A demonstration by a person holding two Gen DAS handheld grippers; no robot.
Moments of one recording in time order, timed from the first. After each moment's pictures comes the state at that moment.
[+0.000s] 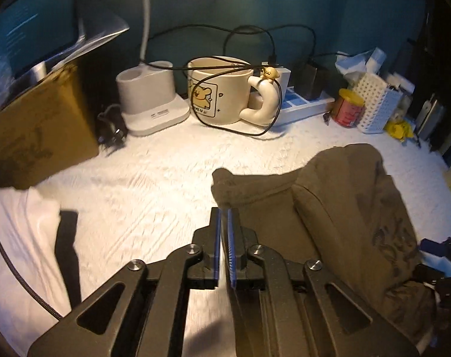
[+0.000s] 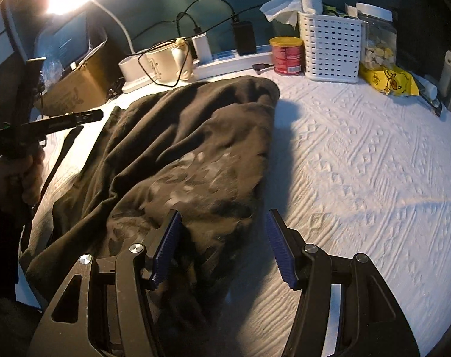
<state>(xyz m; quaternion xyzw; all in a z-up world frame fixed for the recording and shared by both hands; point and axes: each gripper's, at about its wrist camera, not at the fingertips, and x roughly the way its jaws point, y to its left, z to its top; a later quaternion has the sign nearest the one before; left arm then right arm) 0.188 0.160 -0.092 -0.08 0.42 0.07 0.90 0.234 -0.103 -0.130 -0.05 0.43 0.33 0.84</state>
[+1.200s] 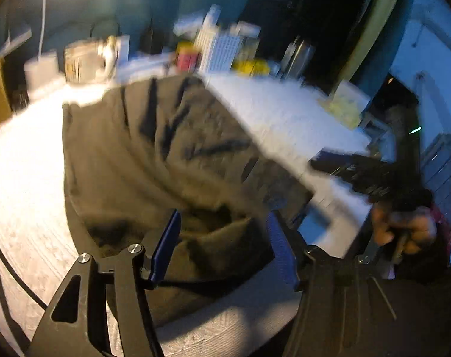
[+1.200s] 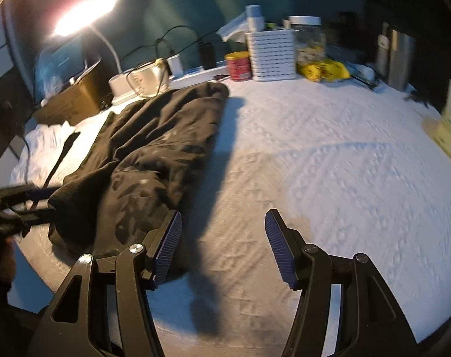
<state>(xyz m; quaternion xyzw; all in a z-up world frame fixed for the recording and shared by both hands) 0.070 0.020 -0.093 -0.09 0.44 -0.16 0.88 0.160 -0.196 -0.118 -0.01 0.40 0.27 0.88</state>
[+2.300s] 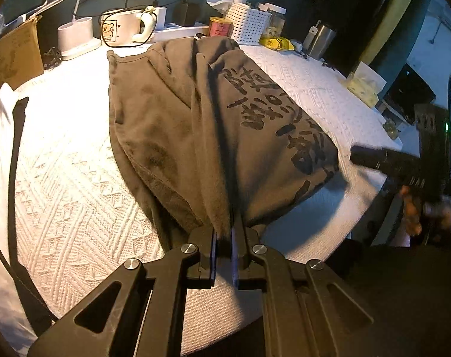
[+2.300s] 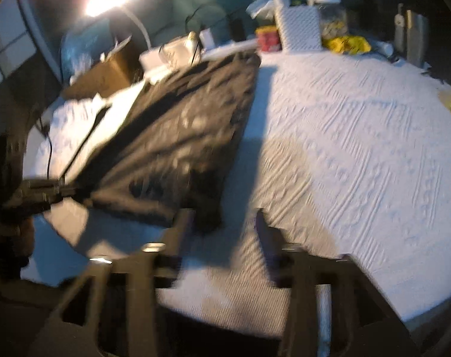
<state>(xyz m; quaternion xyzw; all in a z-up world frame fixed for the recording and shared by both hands) 0.015 0.054 -0.111 -0.09 0.47 -0.12 0.87 0.112 -0.187 -0.123 0.00 0.43 0.32 0.85</state>
